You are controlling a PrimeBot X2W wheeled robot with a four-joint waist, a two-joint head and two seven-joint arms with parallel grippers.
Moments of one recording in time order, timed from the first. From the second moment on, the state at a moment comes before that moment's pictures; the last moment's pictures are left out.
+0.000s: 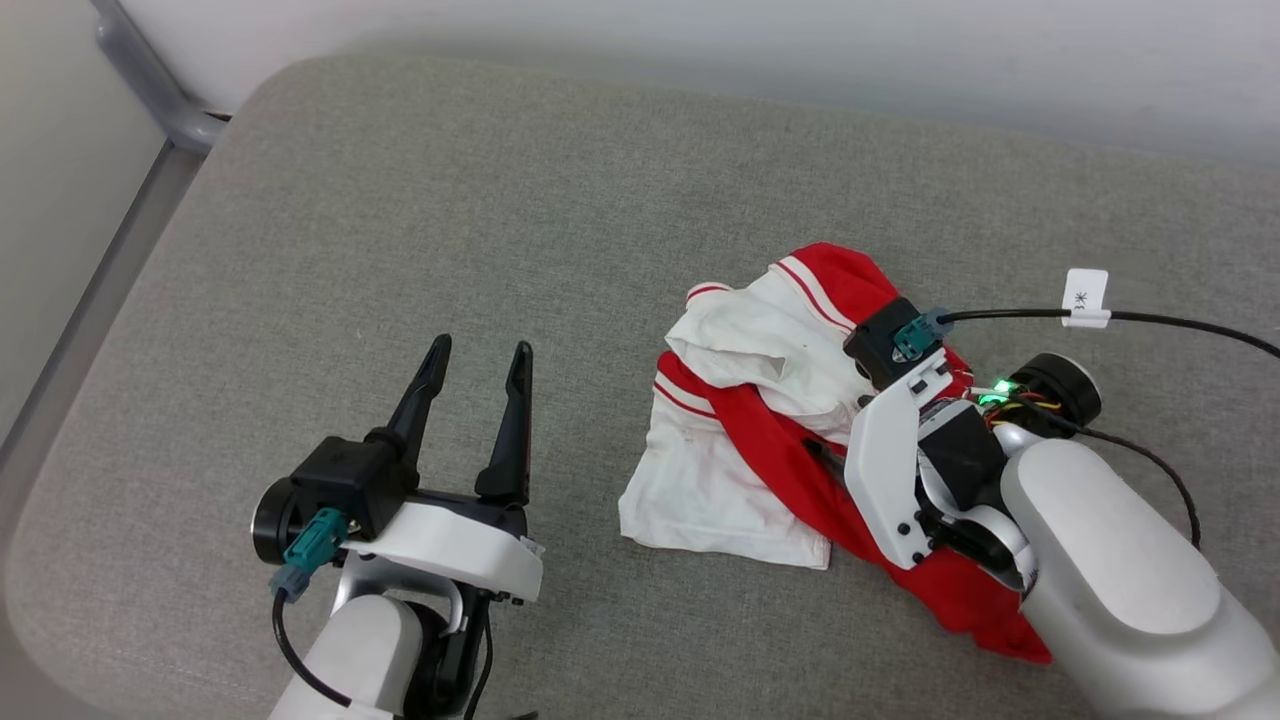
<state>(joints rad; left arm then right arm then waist) -0.26 0.19 -0.33 0.12 -0.41 0.08 -0.26 -0.60 -0.28 0.57 0.34 0.42 0.13 0.63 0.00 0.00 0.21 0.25</state>
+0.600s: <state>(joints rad) -0.25 0.13 -0.25 0.16 -0.35 0.01 -0.26 -0.73 -0.31 0.59 0.49 0.52 0.13 0.41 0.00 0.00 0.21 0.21</state>
